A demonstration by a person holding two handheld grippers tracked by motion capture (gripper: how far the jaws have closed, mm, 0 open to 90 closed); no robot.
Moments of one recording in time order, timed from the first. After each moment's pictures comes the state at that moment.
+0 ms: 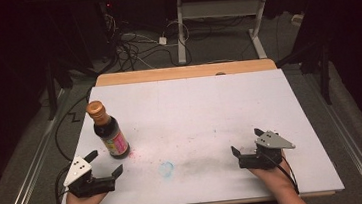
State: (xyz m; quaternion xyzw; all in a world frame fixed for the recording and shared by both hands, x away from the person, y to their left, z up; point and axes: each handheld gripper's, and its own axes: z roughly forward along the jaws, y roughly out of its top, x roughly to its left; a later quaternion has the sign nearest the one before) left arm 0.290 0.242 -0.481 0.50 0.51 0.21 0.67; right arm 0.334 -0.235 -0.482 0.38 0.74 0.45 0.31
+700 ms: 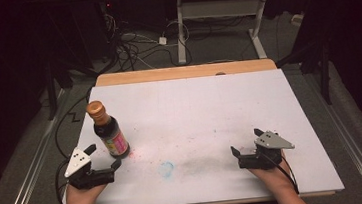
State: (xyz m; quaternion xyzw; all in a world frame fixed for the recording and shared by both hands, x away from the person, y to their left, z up) left arm 0.312 0.242 -0.478 0.49 0.52 0.21 0.67; right arm 0.333 -0.234 -0.482 0.38 0.75 0.45 0.31
